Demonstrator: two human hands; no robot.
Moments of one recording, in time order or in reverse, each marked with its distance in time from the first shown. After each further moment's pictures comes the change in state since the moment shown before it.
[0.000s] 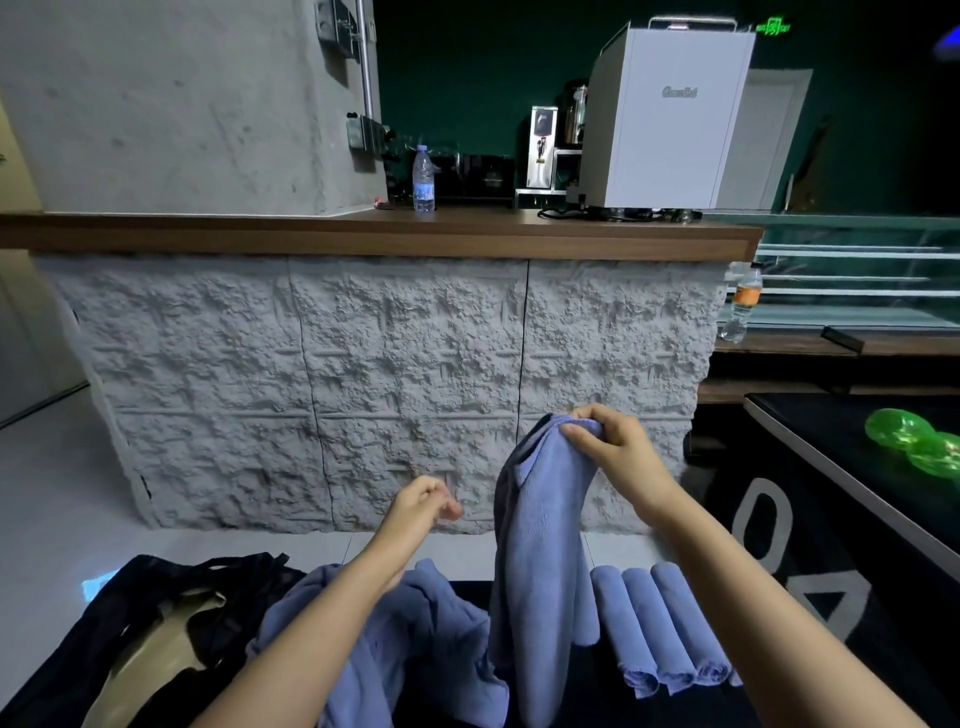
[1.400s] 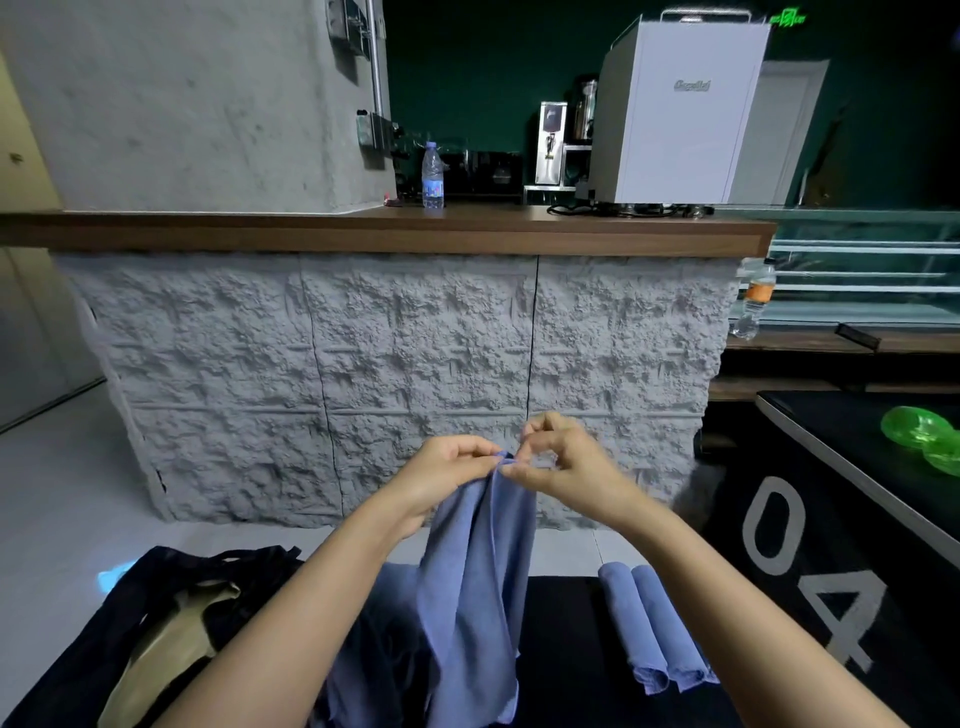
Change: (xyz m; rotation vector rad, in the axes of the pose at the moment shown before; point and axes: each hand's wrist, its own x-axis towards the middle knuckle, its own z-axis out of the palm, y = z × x) left_hand -0.008 0.065 -0.006 -0.001 -0.252 0.085; right_hand -0.007 -0.015 0.045 -0.327 -0.220 -0.094
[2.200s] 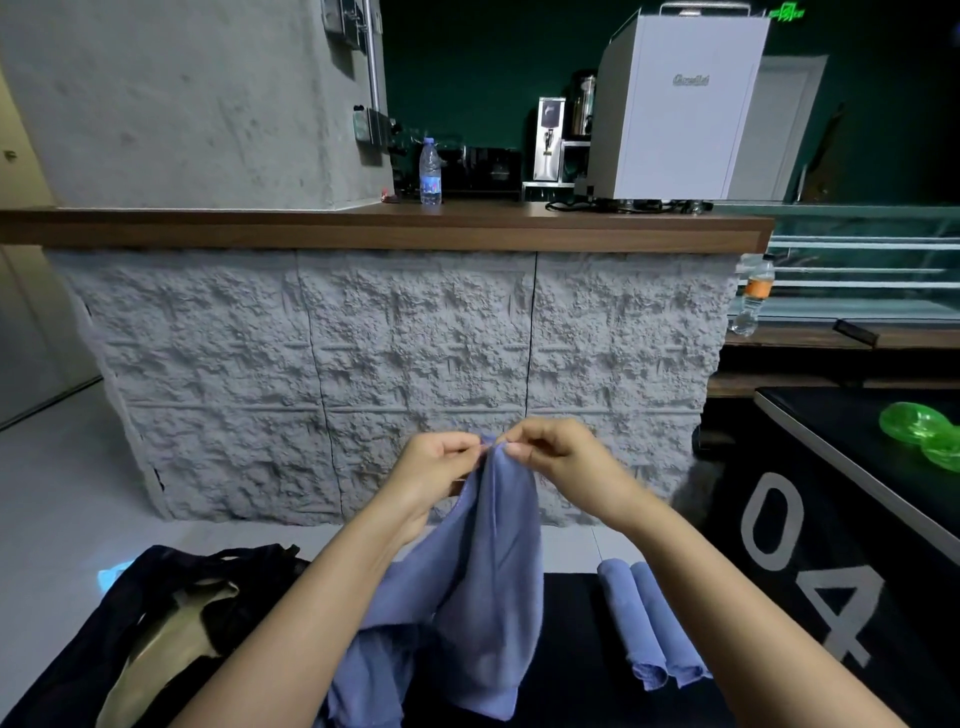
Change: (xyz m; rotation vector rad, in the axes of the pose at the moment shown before) left_hand -0.011 0.006 0.008 -0.125 0.193 -0.002; right_hand 0.000 -0.020 0.001 0.227 -0.064 -0.023
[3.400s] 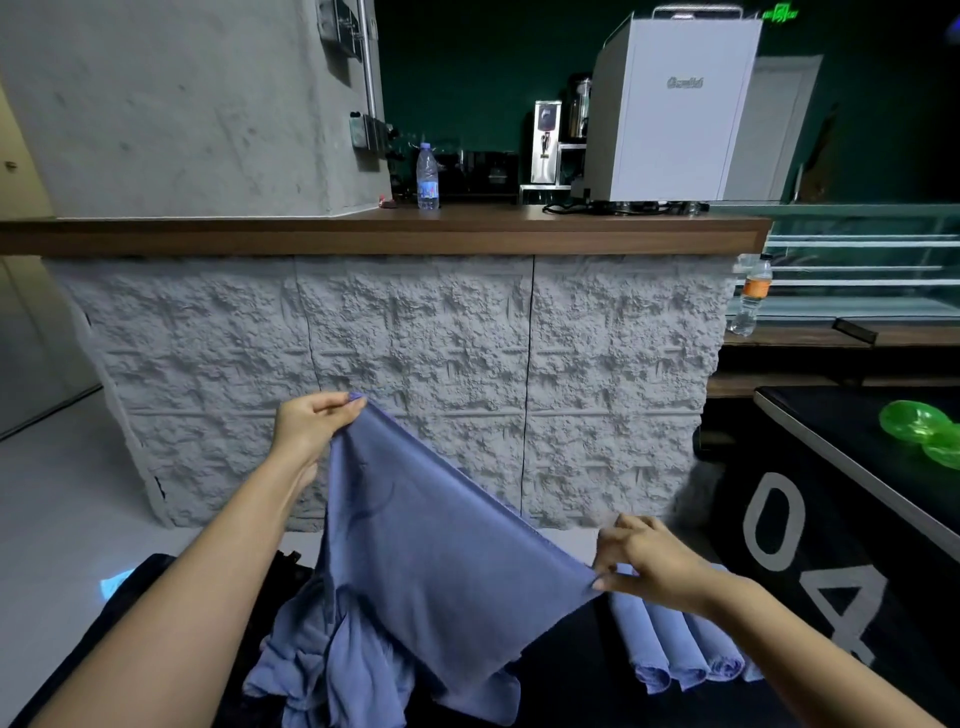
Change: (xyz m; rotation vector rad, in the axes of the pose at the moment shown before) left_hand 0.059 -0.006 -0.120 0.006 0.497 0.105; right_hand -0.075 0.127 -0.052 -0.901 -0.401 0.077
